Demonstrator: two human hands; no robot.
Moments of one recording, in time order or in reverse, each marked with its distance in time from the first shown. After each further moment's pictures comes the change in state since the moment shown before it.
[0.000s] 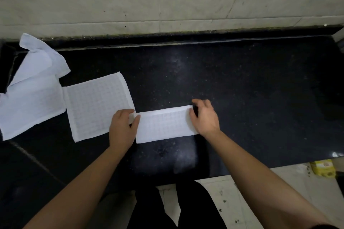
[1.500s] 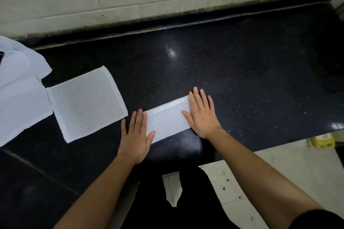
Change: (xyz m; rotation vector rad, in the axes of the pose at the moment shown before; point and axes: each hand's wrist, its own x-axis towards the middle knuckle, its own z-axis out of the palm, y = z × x) left_hand -0.049 -0.010 0.050 0.616 -0.409 0.315; right_hand -0.027 0.044 0.016 -0.394 -0.113 -0.202
